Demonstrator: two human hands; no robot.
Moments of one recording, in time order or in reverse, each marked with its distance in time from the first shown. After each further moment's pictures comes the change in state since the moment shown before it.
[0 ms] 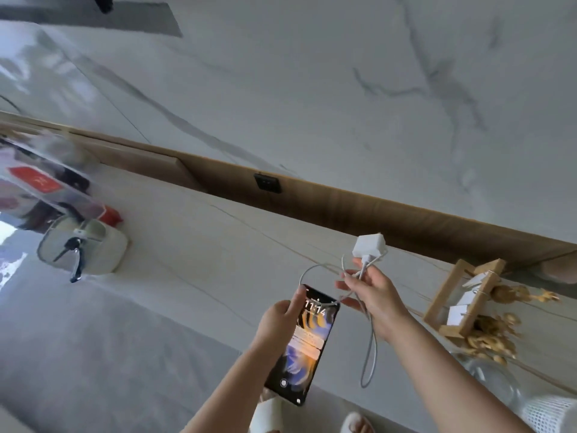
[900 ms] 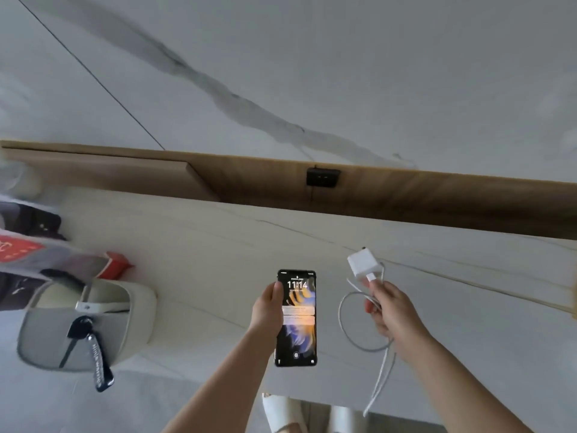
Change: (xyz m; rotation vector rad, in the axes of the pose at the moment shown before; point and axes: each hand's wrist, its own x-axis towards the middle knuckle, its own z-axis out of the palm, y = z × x) left_hand 0.265 -0.108 -0.218 -0.203 -0.116 -0.080; right_hand 0.134 0.061 0.257 0.024 0.304 0.190
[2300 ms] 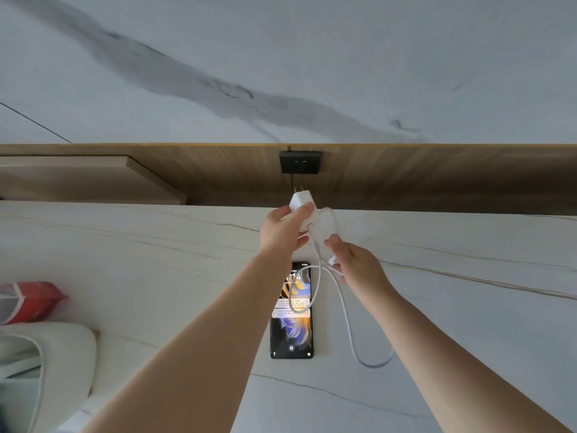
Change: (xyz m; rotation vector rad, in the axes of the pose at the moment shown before) left_hand 0.084 0.120 0.081 -0.223 -0.090 0.048; right_hand 0.115 -0.022 0.034 -0.518 0.010 -0.240
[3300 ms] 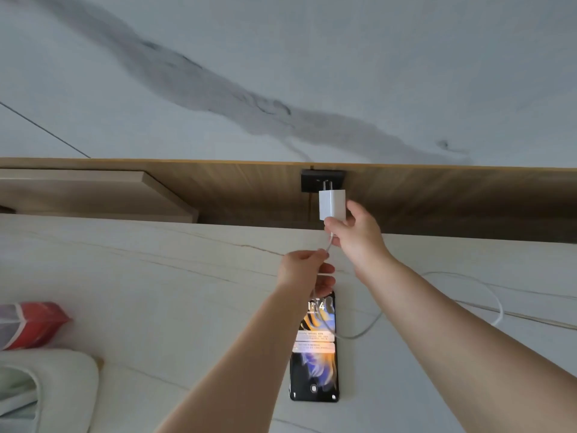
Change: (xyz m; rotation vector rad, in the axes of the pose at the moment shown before) left_hand 0.005 -0.010 -0.016 0.045 -0.099 -0.074; right_hand 0.063 -0.063 0.015 0.327 0.120 -0.044
